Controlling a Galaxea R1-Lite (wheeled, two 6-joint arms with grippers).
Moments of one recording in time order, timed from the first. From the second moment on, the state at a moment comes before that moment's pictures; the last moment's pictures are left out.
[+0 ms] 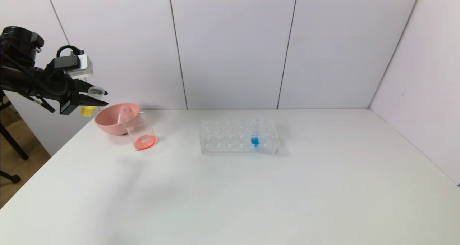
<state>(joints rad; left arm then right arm) 0.29 2.02 -1.95 0.76 -0.69 1.39 0.00 0.00 0.00 0.00 0.00 0.00</state>
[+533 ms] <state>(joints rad) 0.28 2.05 -1.99 0.75 -0.56 1.40 0.00 0.00 0.00 0.00 0.00 0.00</state>
